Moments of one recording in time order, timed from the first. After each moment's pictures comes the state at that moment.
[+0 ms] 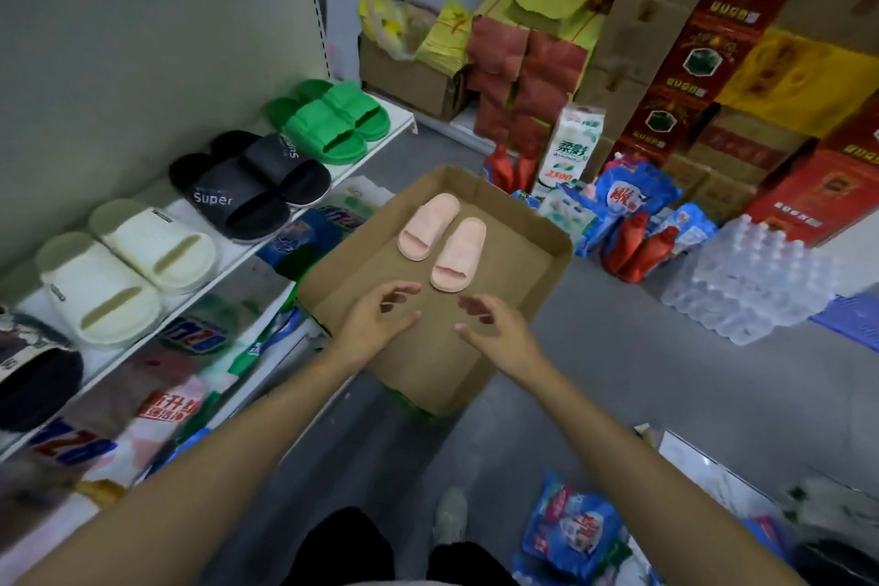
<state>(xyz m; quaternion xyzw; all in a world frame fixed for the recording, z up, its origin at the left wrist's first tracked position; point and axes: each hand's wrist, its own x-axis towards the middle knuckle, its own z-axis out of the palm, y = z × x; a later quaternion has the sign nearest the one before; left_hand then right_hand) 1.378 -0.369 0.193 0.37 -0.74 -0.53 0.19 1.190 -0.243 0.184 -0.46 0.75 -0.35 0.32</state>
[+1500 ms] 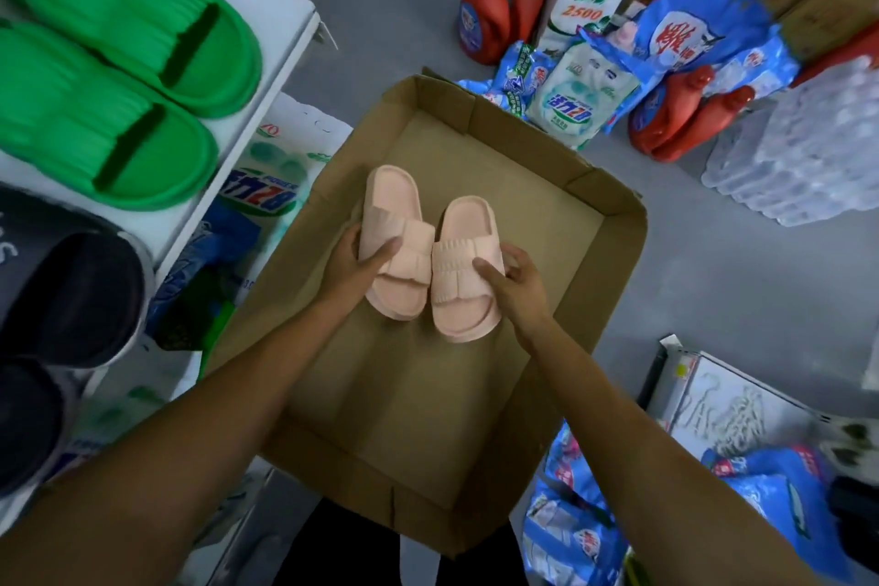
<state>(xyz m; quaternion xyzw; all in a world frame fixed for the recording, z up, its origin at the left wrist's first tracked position) 1.185 -0.646 -0.055 0.55 -0.61 -0.57 0.04 1.025 -0.473 -0.040 -0.03 0.77 -0.47 0.43</state>
